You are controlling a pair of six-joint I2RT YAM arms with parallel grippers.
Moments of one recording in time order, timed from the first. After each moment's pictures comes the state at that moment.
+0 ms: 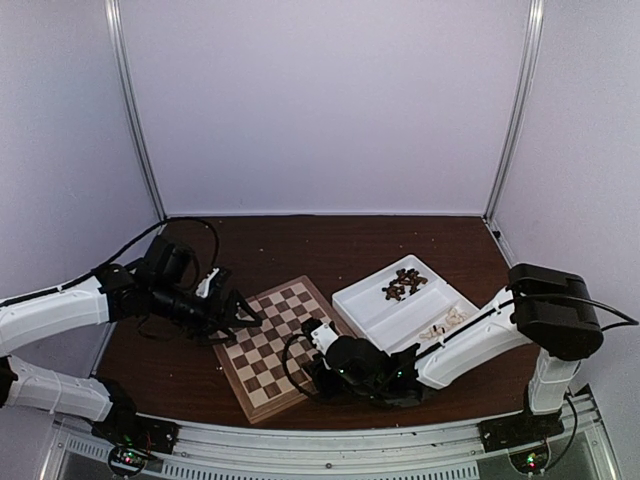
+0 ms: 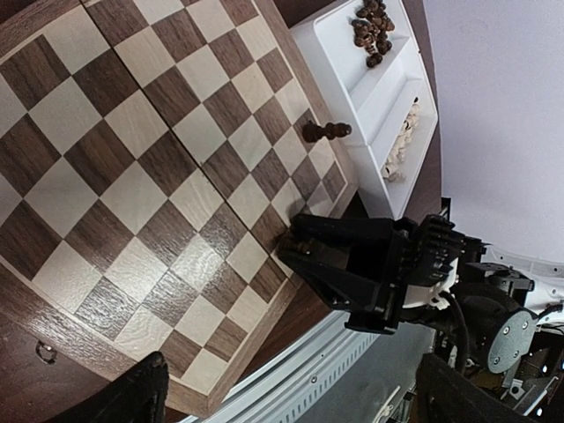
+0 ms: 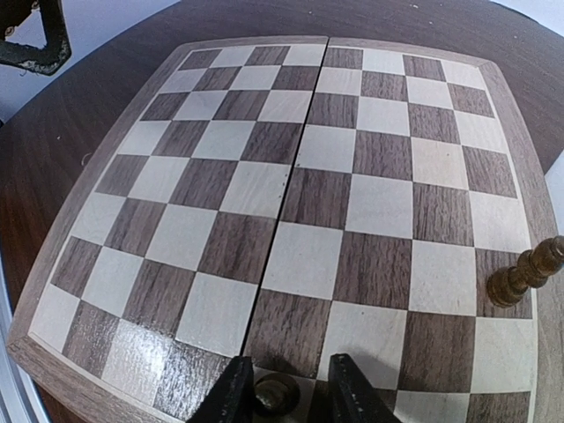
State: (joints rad) left arm -0.65 1.11 0.73 -0.45 0.54 -0.81; right arm 1.31 1.89 0.85 0.42 0.37 0.43
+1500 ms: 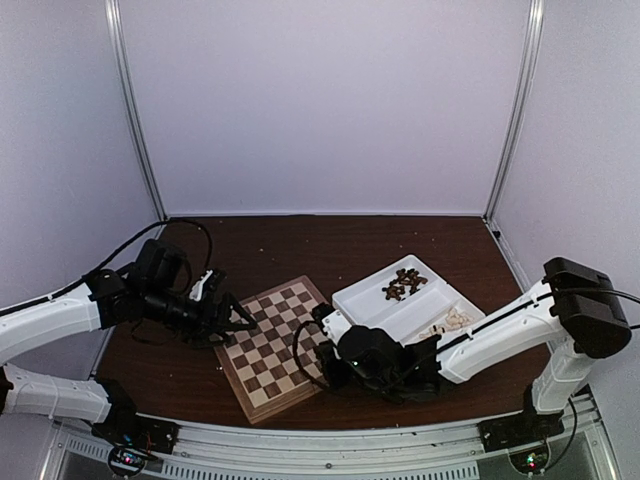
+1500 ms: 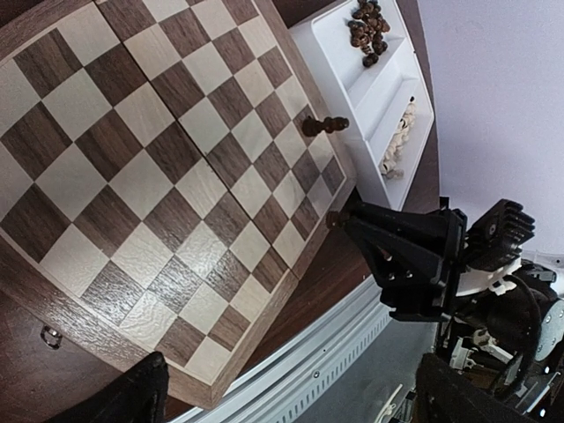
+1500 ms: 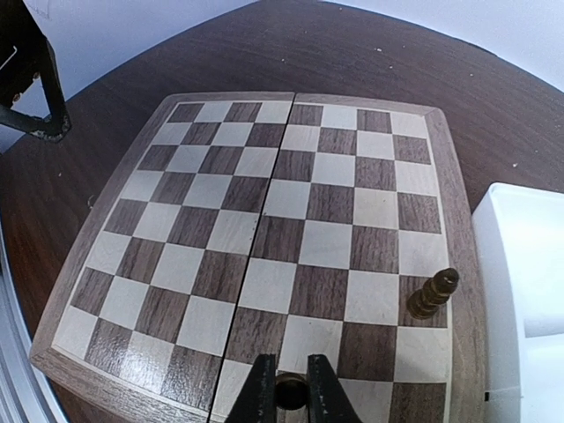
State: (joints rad) left arm -0.65 1.03 0.69 -0.47 0.53 -0.81; right arm 1.32 1.74 0.82 0.34 0.46 0.40
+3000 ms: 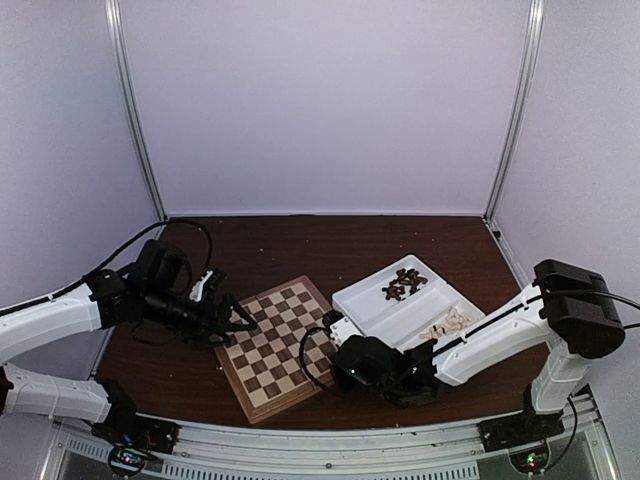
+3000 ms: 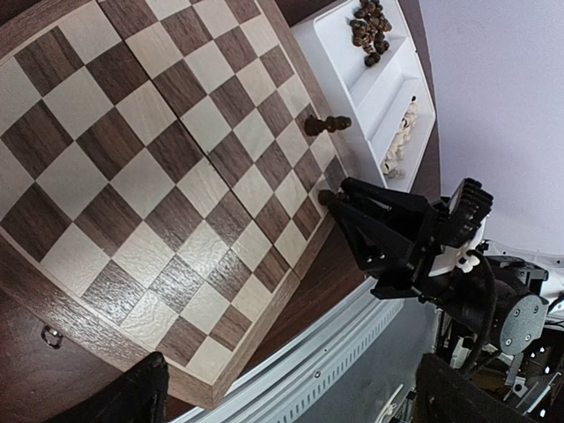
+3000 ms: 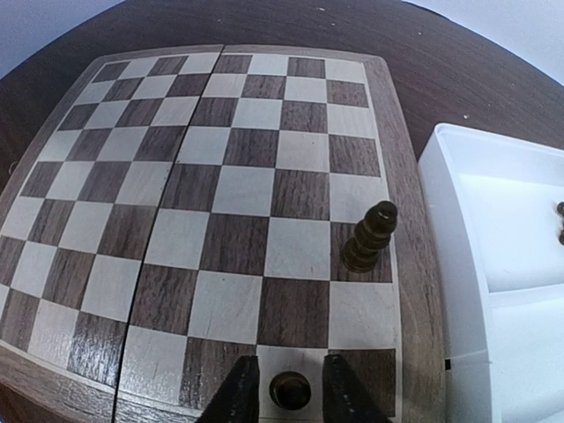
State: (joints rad) left arm -0.65 1.03 0.69 -0.47 0.53 -0.81; right arm 1.31 1.77 0.80 0.26 0.57 0.44
